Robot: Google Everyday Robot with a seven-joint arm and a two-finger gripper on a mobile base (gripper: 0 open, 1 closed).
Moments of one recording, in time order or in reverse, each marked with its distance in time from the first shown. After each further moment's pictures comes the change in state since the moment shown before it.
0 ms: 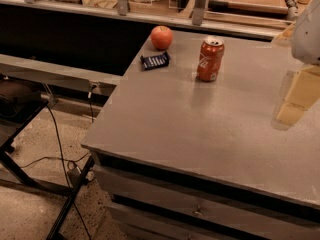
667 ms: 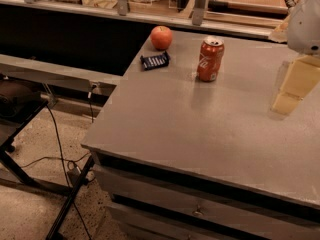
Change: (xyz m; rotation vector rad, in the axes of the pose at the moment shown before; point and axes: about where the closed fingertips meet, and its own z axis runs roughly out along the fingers) arm -0.007 -0.017 0.001 0.008 0.008 0.009
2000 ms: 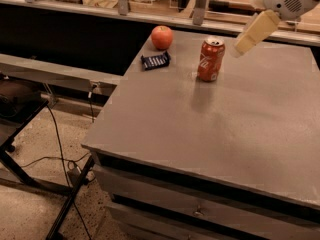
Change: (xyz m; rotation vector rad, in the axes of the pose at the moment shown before) arm -0.047 -0.156 0.039 0.073 -0.413 0.160
